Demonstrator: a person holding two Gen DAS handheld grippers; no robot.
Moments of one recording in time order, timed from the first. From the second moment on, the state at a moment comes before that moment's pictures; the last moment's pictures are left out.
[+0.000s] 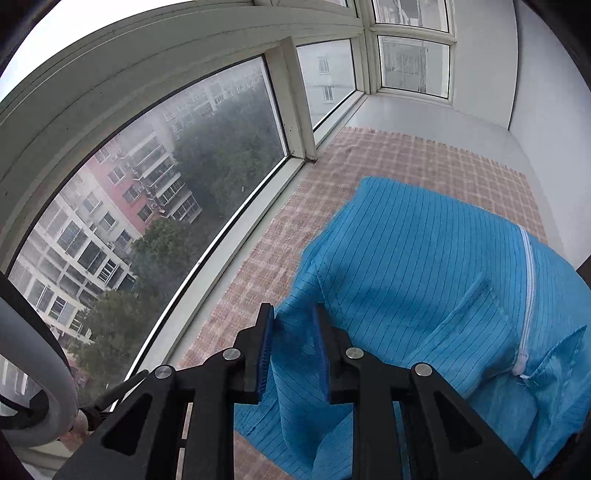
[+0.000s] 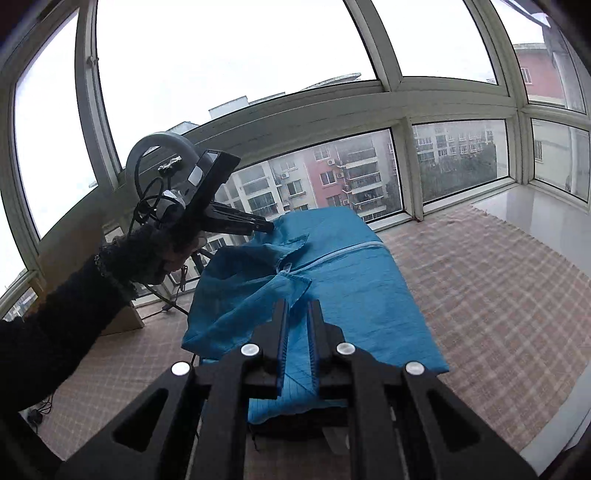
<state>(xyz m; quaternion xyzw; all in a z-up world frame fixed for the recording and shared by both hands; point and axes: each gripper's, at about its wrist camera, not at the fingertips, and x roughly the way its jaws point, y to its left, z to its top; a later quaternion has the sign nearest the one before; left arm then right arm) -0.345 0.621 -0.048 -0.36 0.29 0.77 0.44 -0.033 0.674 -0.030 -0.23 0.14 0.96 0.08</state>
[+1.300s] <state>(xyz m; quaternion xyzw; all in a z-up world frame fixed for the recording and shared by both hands) -0.098 0.345 -0.045 -0.42 0.14 0.81 0.38 0.032 0.573 -0.076 -0.41 0.14 0.89 0.10</state>
